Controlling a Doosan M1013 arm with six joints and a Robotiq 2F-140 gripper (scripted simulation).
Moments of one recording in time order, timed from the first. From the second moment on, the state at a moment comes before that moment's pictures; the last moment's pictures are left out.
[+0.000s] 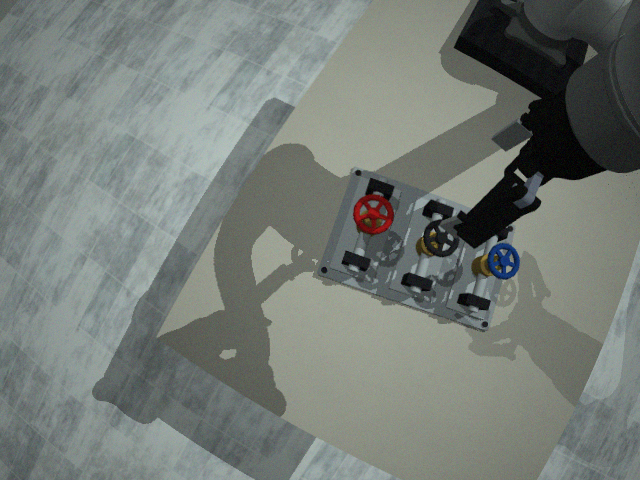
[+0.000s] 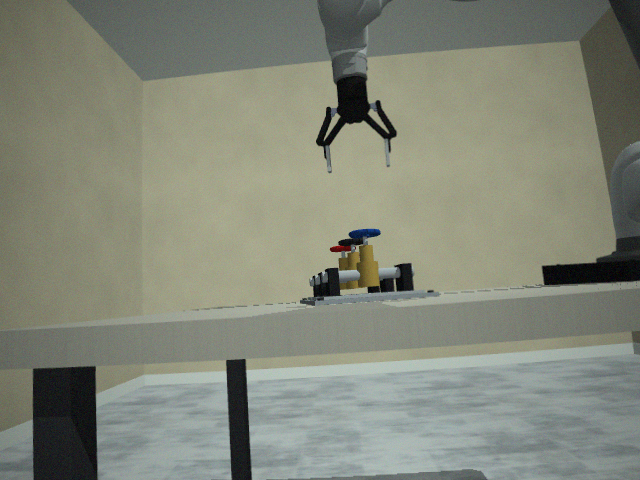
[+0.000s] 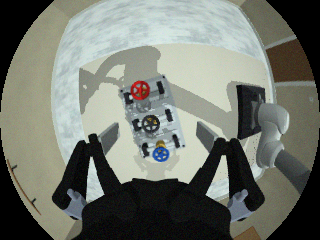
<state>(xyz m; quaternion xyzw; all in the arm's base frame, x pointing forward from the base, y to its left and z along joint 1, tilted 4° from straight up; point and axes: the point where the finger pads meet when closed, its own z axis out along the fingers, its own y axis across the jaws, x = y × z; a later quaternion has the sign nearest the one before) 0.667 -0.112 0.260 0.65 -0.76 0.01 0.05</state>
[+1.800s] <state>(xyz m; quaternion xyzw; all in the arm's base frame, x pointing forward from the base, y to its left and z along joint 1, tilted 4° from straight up) 0.709 -0.051 0.259 0.65 -0.76 0.02 0.05</state>
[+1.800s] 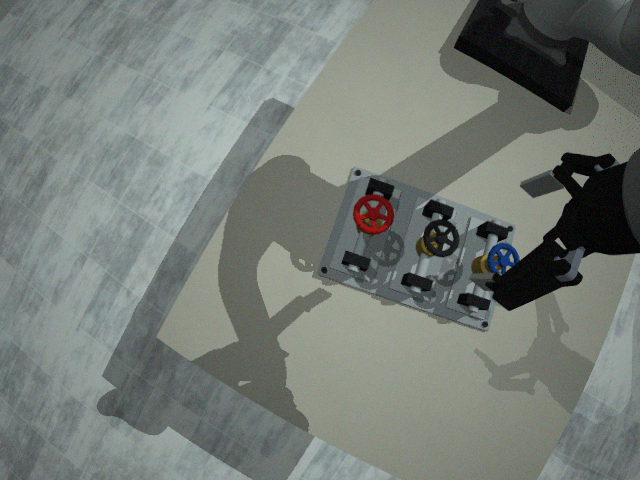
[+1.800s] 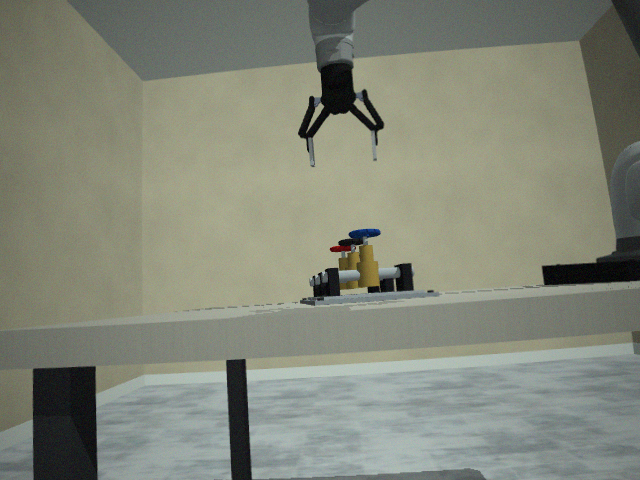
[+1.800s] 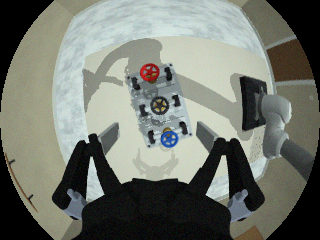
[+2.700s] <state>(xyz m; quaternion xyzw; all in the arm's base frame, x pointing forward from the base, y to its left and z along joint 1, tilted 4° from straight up) 0.697 -0.078 0.175 0.46 -0.89 -0.02 0.03</state>
